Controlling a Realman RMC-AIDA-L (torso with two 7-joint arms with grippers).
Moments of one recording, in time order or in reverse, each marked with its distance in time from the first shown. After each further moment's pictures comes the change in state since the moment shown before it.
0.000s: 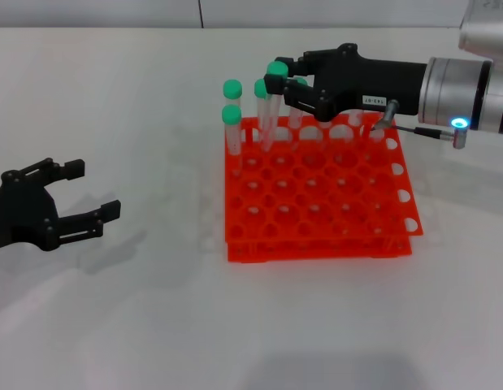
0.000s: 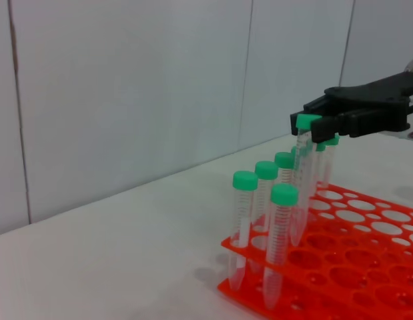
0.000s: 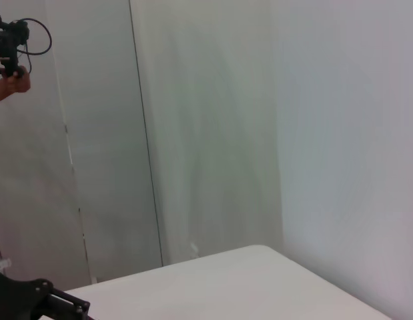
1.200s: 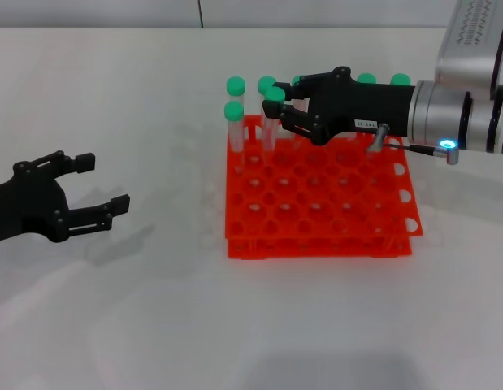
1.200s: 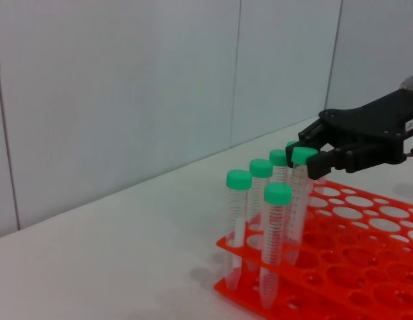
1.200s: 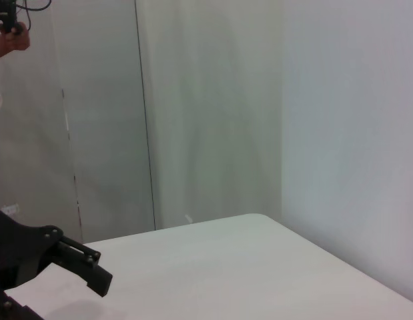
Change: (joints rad) left arm -0.044 0.004 0.000 -0.017 0.030 -0.011 0.001; right arm 0.000 0.000 -0.131 0.046 0.096 0.074 -0.094
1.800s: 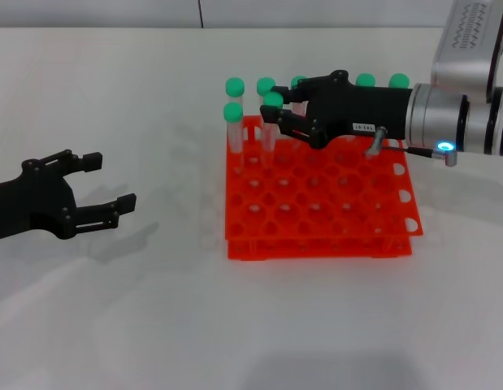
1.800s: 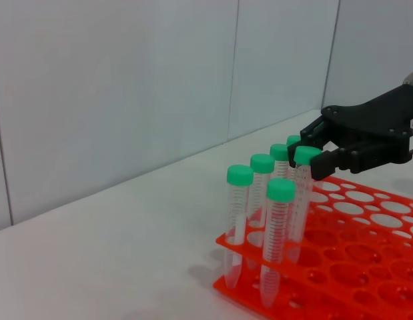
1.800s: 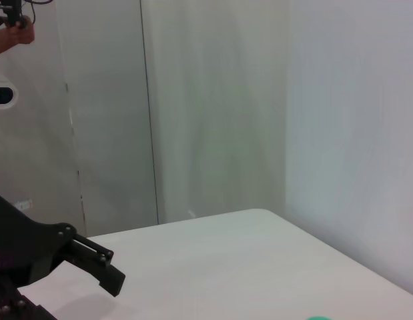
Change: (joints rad) left arm -0.029 0.003 0.000 -0.026 0.021 -0.012 -0.004; right arm 0.007 0.000 -0.011 0.011 0.002 0.003 -0.006
